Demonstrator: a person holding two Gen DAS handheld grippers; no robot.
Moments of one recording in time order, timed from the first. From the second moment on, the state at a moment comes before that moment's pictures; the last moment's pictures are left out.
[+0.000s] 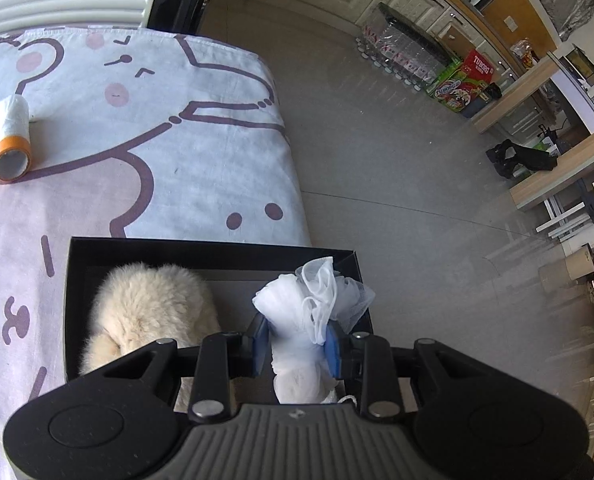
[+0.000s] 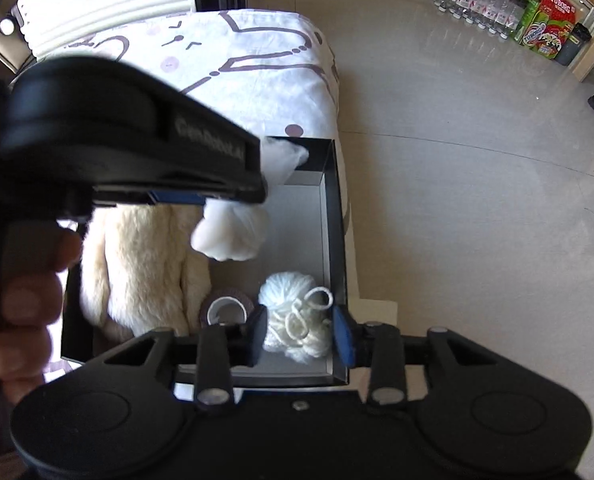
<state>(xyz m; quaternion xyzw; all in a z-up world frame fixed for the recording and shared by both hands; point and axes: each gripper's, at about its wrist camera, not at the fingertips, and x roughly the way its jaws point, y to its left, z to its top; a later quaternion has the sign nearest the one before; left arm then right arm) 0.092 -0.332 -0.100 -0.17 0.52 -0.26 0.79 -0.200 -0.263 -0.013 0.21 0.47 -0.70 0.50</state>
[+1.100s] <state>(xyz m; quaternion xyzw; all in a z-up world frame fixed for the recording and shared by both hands) 0.088 -0.323 -0.109 -0.12 0.54 -0.25 0.79 -0.196 -0.251 -0.007 0.22 0.47 -0.71 0.47</state>
